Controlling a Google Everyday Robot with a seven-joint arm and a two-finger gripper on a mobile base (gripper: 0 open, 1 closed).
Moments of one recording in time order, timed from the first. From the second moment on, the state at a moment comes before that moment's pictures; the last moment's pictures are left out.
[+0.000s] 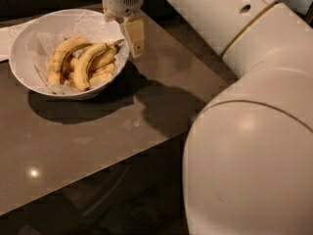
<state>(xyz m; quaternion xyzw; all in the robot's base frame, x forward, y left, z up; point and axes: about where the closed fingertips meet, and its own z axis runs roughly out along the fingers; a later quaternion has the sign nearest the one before) 0.653 0.063 0.961 -0.87 0.47 -0.10 0.12</state>
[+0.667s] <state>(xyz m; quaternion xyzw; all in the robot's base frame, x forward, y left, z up) 0.667 0.081 0.948 -0.88 0.45 -0.11 0.09</state>
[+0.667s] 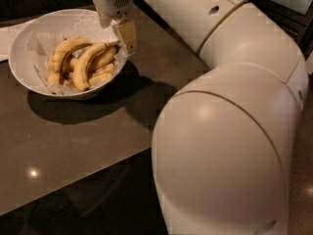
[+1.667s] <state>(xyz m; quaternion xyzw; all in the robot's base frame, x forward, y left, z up) 0.697 0.106 0.961 -0.90 0.42 -0.12 0.10</state>
